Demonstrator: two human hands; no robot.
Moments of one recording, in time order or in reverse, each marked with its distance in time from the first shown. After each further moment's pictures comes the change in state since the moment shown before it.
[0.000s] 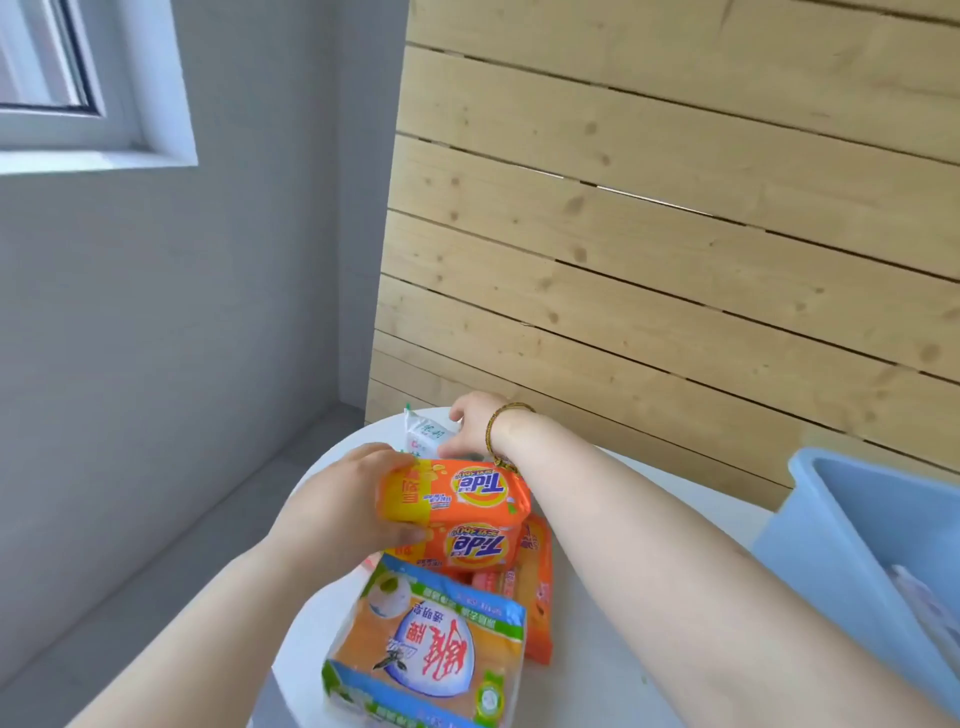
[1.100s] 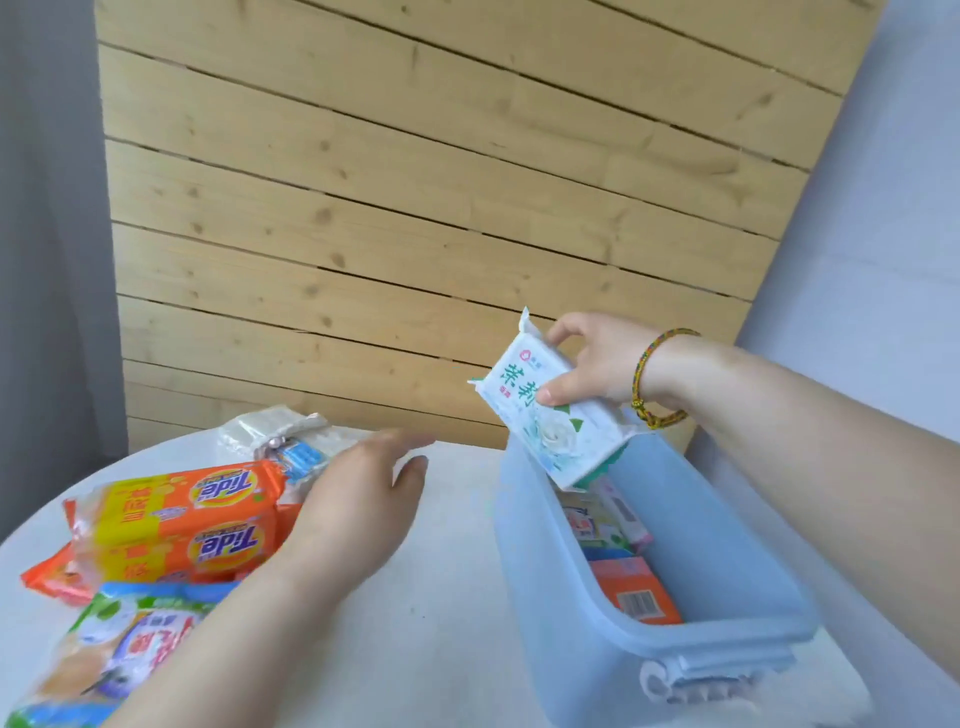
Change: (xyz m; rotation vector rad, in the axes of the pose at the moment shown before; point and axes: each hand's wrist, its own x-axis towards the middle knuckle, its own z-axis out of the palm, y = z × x) left_hand -0.047 0.179 0.047 -0.459 0.128 0.356; right_hand -0.268 0.141 -0.111 0.191 0.328 0.410
